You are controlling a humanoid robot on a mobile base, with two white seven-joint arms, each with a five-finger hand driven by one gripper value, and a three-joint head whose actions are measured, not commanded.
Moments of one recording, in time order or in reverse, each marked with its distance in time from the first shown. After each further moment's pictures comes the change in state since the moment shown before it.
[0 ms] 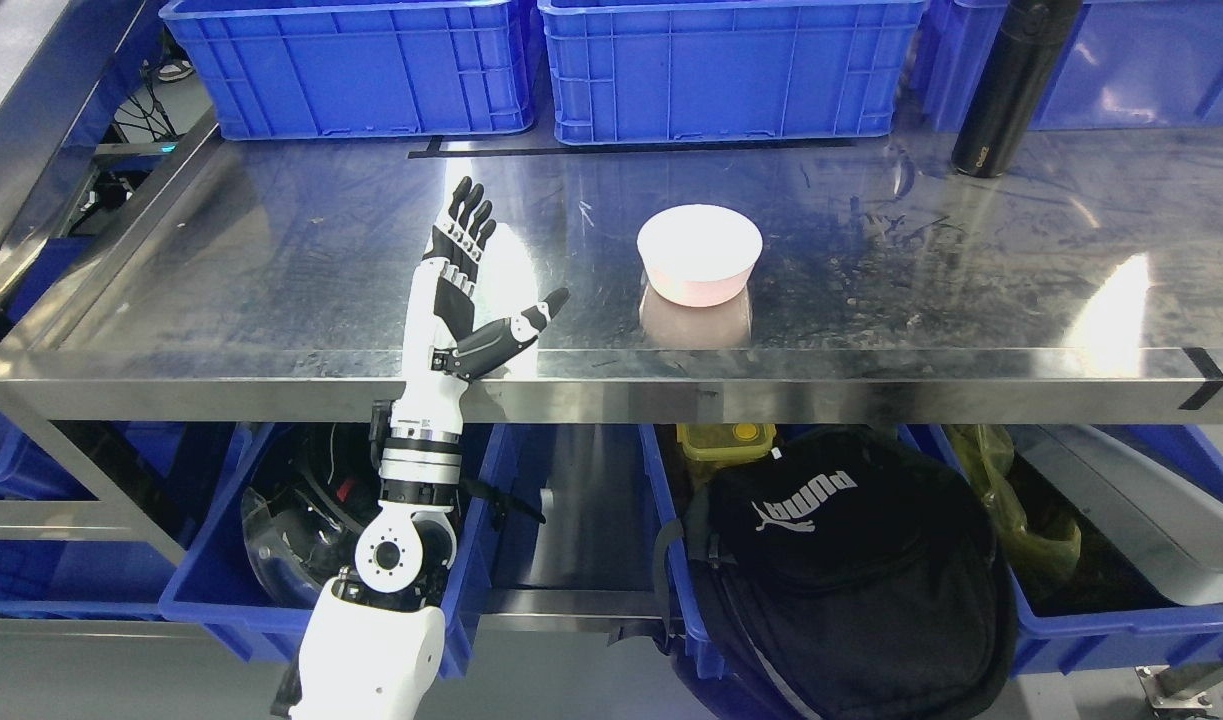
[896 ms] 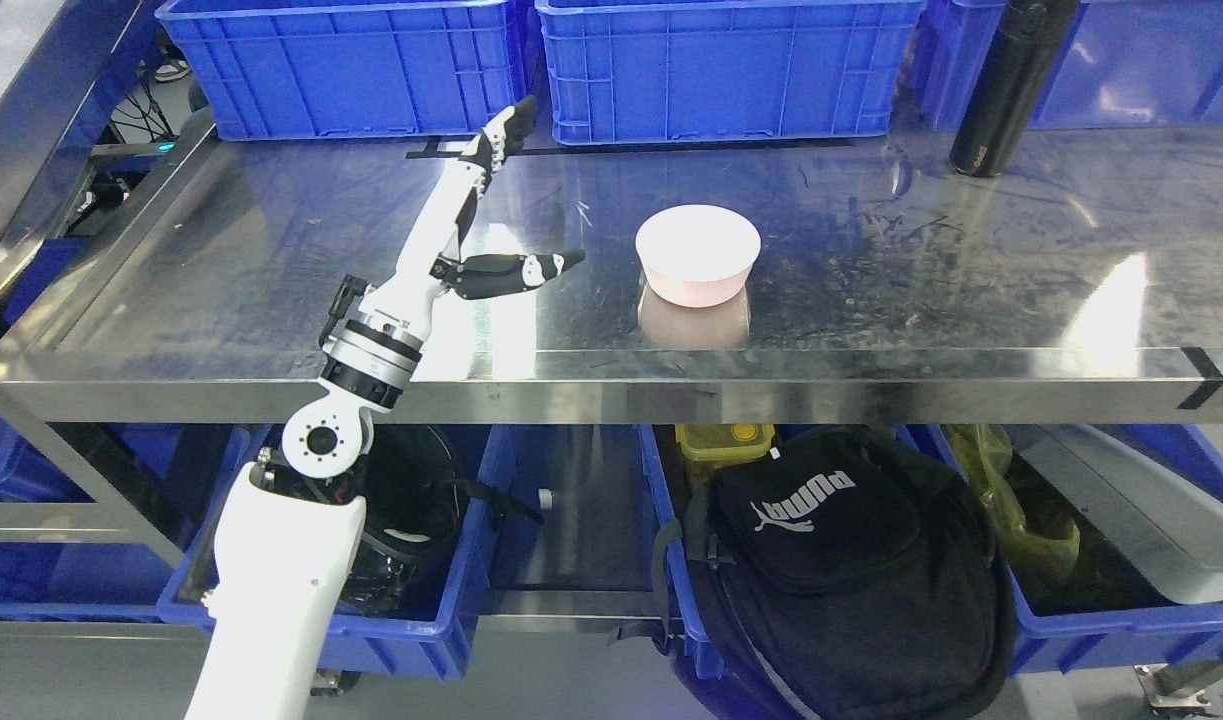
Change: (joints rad) left arm -0.265 0.203 0.005 -0.007 -0.258 0.189 -0.392; right arm 0.000 0.000 0.000 0.000 0.000 0.000 0.000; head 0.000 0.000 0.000
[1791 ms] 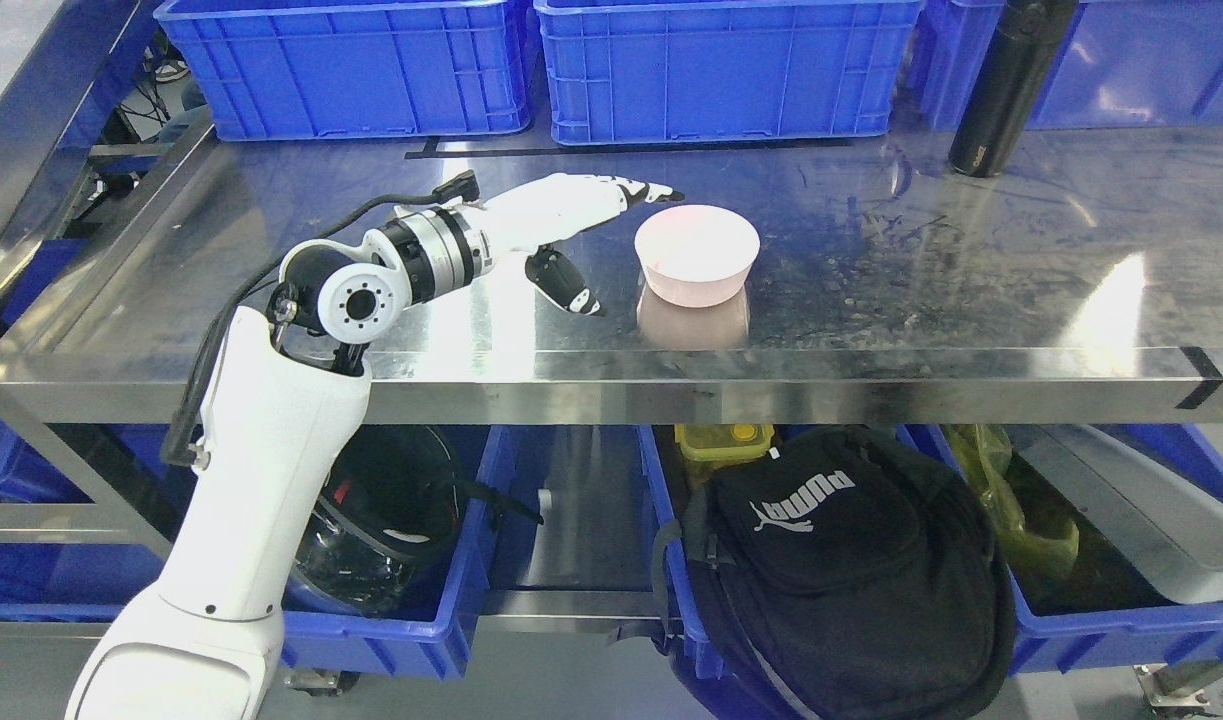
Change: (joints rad) left arm -0.297 0.036 -0.178 -0.002 -0.500 0.061 -0.516; right arm 0.000 0.000 0.000 0.000 0.000 0.000 0.000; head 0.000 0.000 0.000
